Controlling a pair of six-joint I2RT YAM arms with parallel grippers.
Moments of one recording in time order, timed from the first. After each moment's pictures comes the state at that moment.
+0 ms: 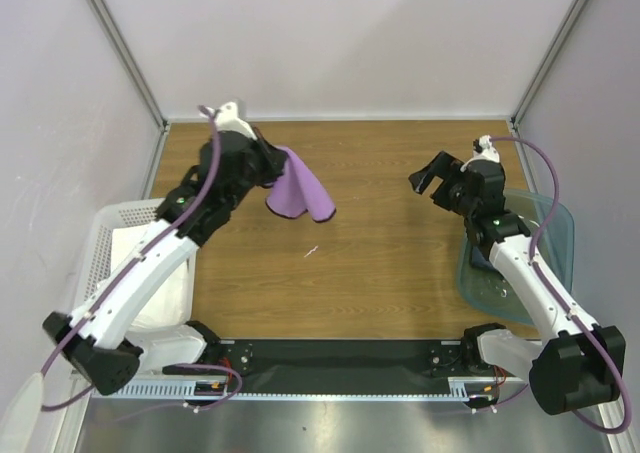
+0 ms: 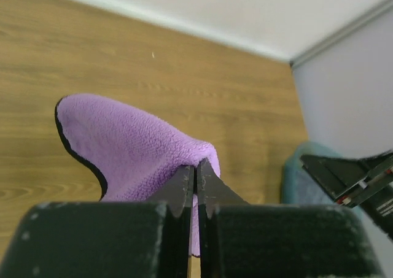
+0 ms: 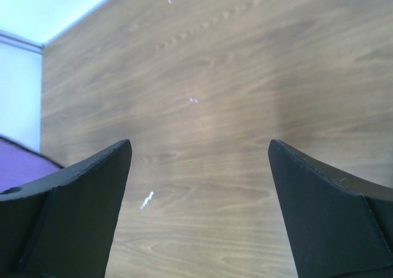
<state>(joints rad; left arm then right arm) -0.59 1.16 1.36 -0.49 -0.28 -0.65 0.20 1.10 0.87 -0.17 -0.04 0.64</state>
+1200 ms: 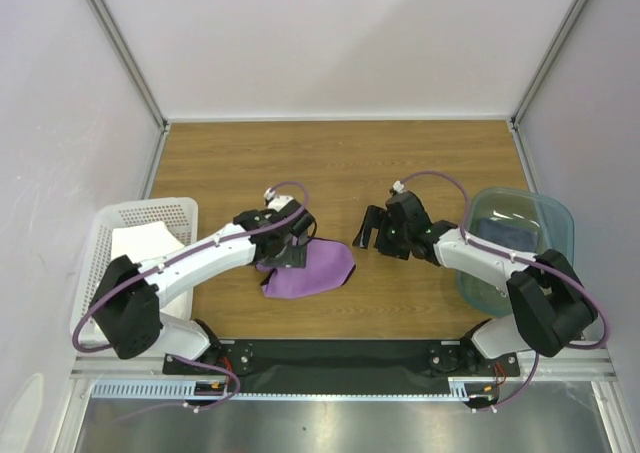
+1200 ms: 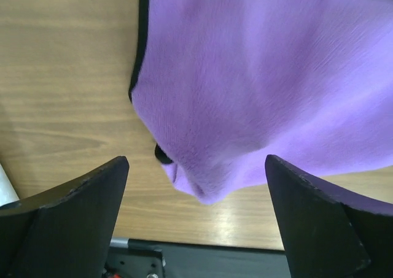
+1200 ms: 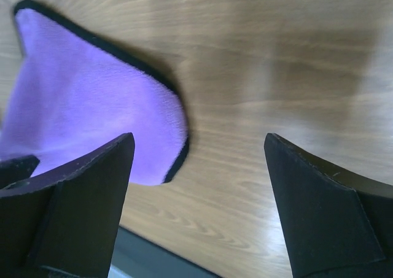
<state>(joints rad) -0.80 1.40 0.98 -0.89 -0.38 -0.72 0.60 1.43 0.78 -0.20 -0.06 0.76</state>
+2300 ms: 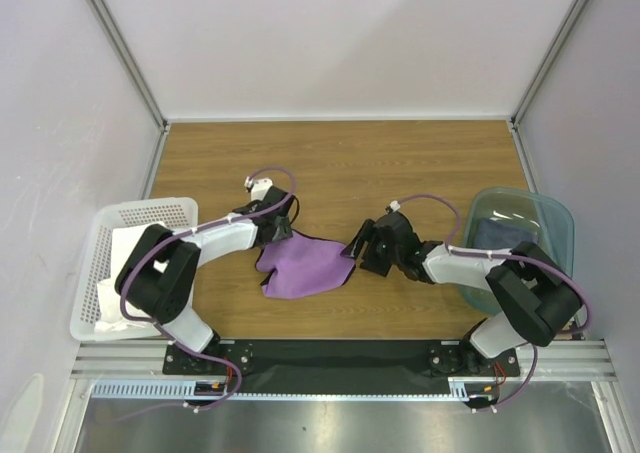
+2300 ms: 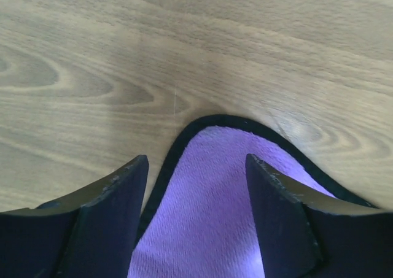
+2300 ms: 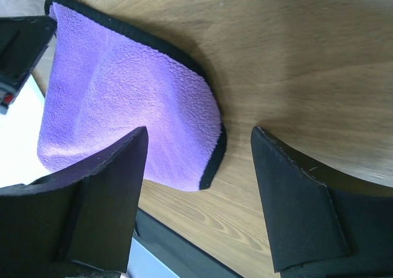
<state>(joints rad) -0.54 1.61 0.87 -0.32 -0.47 -0.68 0.71 1.49 0.61 0.13 -0.06 1.10</state>
